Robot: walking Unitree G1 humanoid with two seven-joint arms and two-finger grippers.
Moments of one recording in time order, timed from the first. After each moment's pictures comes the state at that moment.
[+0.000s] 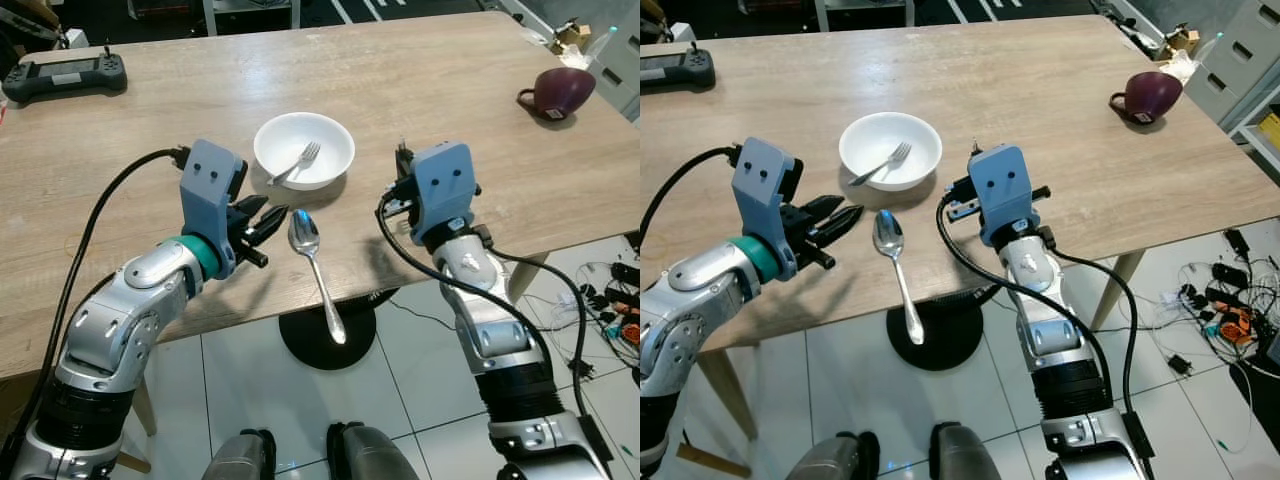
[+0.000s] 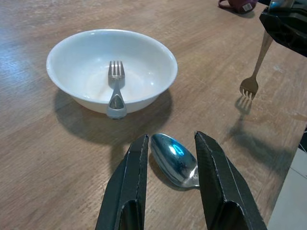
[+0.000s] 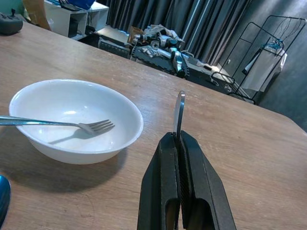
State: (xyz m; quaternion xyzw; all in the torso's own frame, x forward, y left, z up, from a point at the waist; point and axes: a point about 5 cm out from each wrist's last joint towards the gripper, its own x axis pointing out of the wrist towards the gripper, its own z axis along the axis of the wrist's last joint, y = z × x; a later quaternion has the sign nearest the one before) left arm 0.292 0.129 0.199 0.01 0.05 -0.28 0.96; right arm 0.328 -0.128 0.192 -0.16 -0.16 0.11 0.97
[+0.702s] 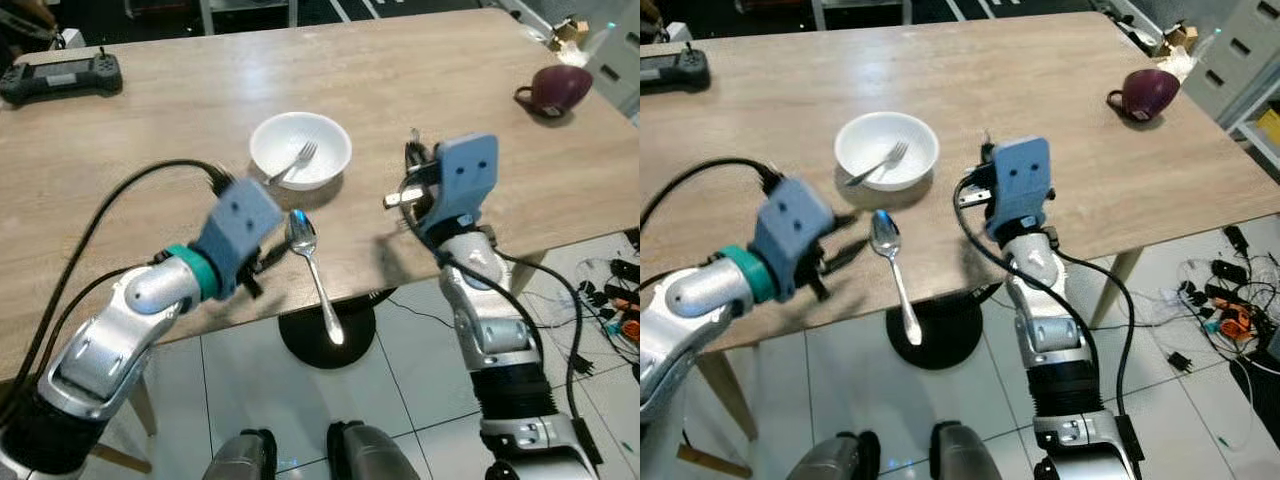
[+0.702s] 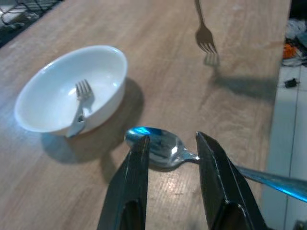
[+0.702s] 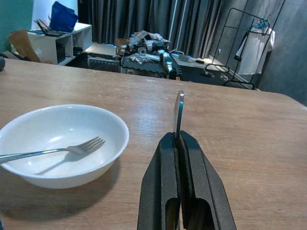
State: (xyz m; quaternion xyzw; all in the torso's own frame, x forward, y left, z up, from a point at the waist) left arm 0.267 0.118 0.192 0.26 -0.02 -0.37 0.89; right arm 0.330 -0.138 0.200 -0.04 -0.16 0.07 0.98
